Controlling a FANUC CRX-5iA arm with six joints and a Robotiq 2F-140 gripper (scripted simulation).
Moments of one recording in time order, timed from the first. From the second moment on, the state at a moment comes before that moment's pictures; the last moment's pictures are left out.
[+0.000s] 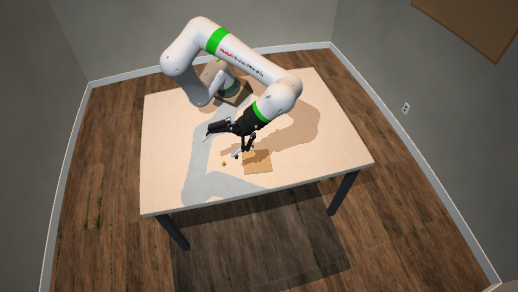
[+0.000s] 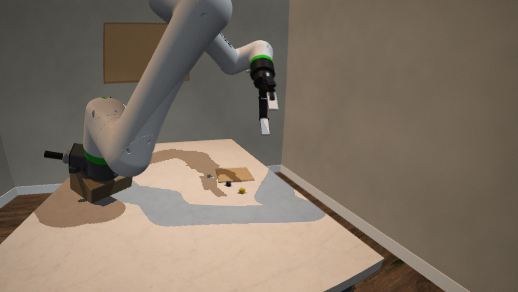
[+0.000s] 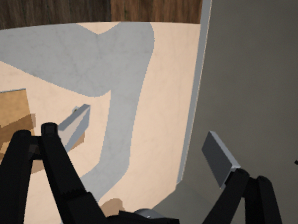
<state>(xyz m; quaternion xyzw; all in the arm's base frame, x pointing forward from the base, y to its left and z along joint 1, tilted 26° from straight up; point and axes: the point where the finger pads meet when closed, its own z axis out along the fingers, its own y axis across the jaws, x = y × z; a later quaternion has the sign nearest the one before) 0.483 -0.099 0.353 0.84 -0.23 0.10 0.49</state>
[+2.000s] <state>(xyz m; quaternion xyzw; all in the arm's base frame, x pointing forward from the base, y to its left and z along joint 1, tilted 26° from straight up) 0.446 -0.141 0.169 0.88 -0.42 0.20 0.10</state>
